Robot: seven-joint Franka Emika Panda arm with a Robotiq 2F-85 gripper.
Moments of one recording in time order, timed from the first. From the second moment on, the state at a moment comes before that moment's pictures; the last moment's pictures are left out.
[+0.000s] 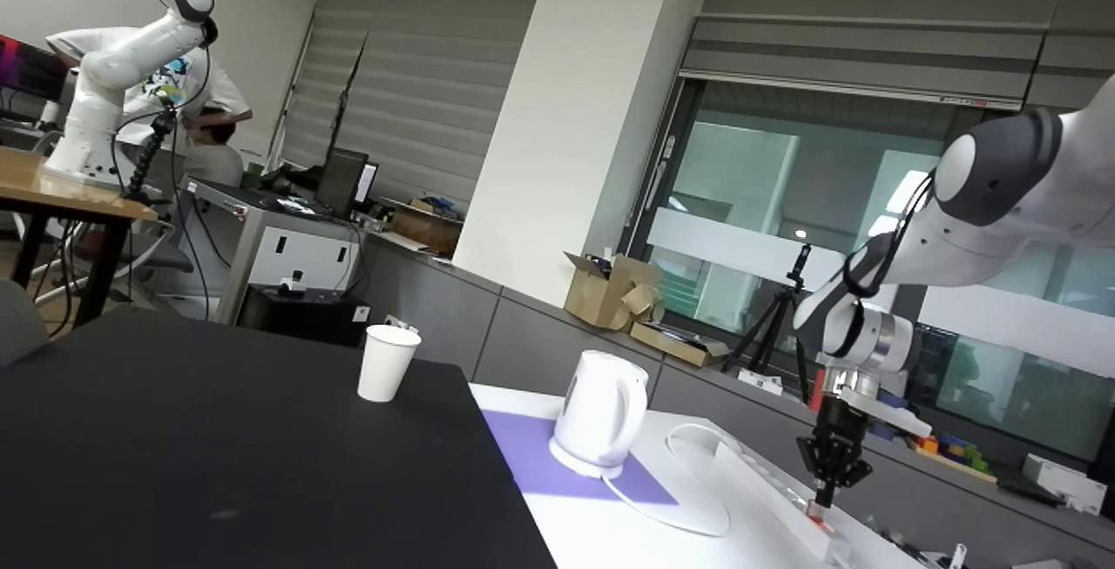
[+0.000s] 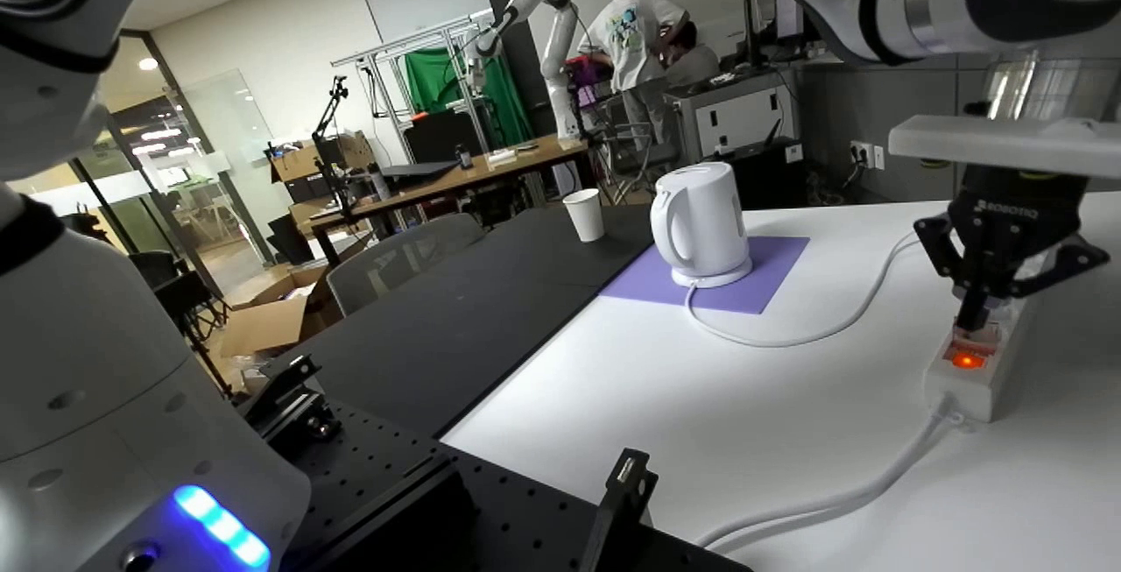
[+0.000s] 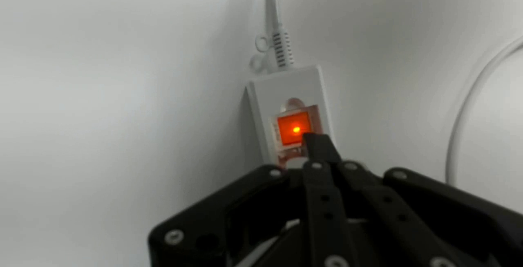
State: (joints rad) arm -0.68 1.07 -0.09 -1.22 0.11 2.00 -0.33
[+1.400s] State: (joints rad) arm -0.37 0.69 -0.17 -1.46 -0.18 2.10 -0.34
